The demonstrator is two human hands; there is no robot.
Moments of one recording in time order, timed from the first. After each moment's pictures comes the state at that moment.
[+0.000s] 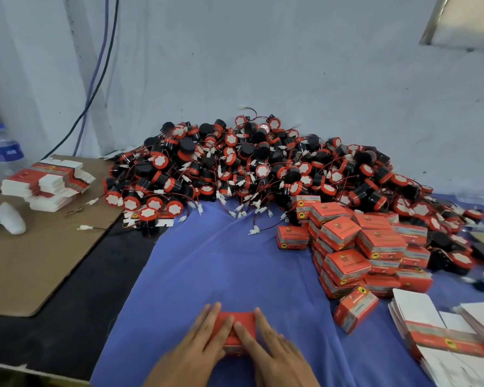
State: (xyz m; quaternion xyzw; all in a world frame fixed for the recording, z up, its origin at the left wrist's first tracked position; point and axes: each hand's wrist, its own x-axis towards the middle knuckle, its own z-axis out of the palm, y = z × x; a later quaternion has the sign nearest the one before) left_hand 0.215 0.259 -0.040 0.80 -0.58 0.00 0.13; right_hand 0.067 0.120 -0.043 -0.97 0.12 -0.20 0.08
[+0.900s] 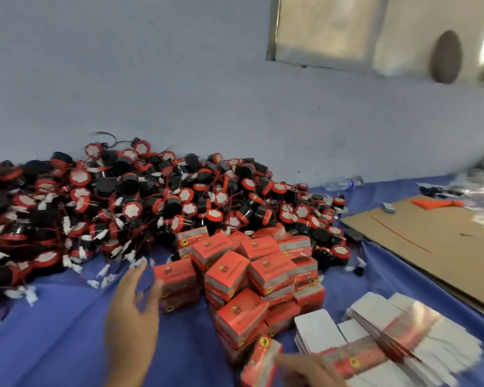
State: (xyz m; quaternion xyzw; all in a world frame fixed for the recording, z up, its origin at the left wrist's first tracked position) left_hand 0.270 -0.015 0.000 0.71 -0.36 0.03 0.60; right_hand -0.019 -0.029 0.006 -0.76 0.47 -0.44 0.10
